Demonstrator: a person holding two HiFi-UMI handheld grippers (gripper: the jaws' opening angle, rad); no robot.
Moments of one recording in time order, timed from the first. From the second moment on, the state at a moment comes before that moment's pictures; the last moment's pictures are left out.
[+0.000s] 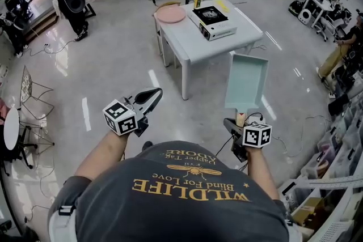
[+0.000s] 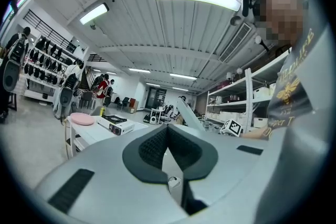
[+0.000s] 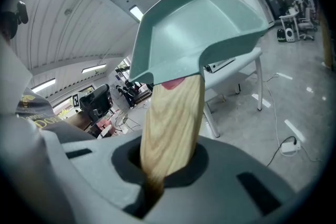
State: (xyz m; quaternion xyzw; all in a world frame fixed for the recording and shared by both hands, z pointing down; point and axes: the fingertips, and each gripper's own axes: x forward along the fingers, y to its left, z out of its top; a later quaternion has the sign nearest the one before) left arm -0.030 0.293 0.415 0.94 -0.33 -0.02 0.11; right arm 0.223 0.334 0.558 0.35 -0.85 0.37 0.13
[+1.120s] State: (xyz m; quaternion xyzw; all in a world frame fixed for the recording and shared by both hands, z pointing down) left arm -0.201 -0.029 0.443 0.97 -0.18 -0.04 0.14; right arm 0.041 0.064 0.509 0.45 -0.81 0.37 0.05
